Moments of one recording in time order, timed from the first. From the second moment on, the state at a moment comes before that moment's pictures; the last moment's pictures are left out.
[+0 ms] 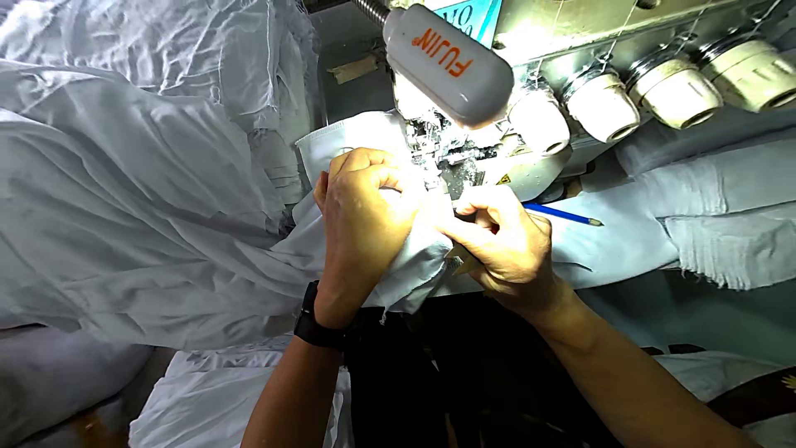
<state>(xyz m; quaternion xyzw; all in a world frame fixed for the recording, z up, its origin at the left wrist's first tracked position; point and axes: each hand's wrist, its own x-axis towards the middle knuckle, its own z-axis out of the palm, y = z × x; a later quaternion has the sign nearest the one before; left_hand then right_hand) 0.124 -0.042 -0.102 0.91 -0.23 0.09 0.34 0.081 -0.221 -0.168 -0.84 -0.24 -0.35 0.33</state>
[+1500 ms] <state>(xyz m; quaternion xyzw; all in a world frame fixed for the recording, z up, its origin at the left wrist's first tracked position) 0.136 -0.025 -0.117 0.89 -0.31 0.12 0.31 0.088 -0.220 -0.165 -0.86 -0.26 -0.37 0.24</state>
